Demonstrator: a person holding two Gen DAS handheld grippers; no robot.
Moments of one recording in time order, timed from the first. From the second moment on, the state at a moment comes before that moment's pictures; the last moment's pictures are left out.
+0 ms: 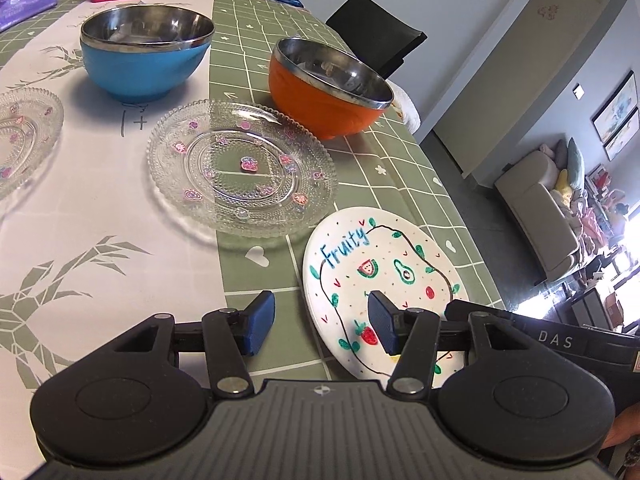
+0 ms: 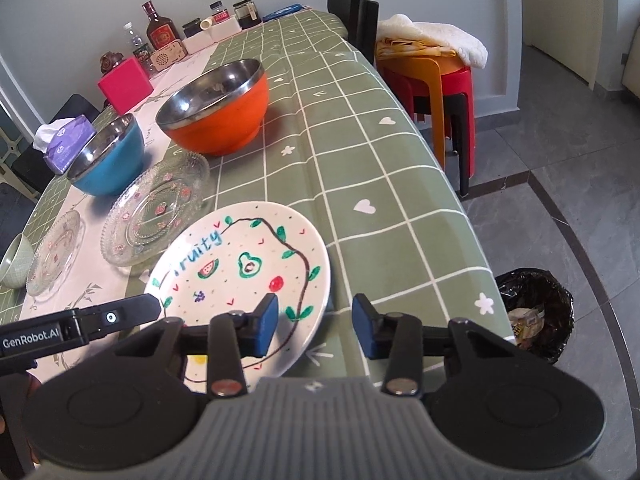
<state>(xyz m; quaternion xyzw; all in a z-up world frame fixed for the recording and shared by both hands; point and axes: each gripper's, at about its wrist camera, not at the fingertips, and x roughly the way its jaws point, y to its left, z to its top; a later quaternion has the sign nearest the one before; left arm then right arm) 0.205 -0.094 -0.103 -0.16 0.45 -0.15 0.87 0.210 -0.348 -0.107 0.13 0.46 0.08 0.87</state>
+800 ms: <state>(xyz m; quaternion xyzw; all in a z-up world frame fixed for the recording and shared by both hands) 0.214 -0.103 -0.104 -0.13 0.45 -0.14 0.87 0.210 -0.348 -0.109 0.14 0.46 0.08 0.87</state>
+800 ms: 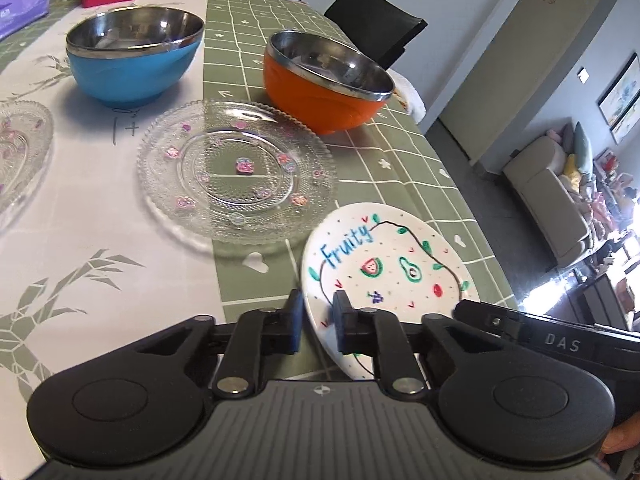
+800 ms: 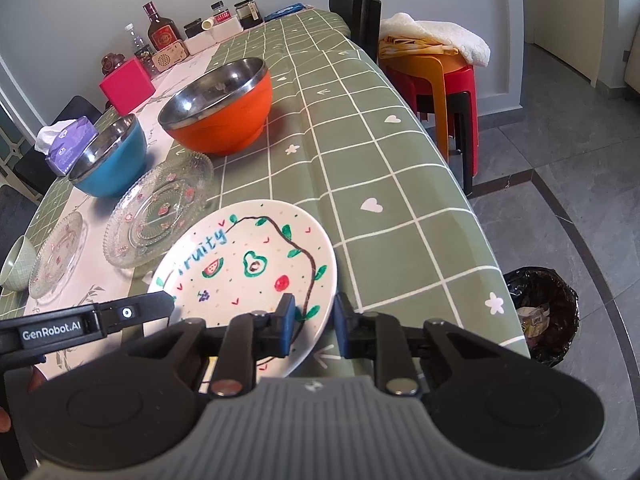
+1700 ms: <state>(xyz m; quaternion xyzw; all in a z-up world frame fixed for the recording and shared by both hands) 0.171 -0.086 -0.082 -0.12 0.43 -0.11 0.89 0.175 -0.331 -0.094 0.15 0.44 0.09 0.88</state>
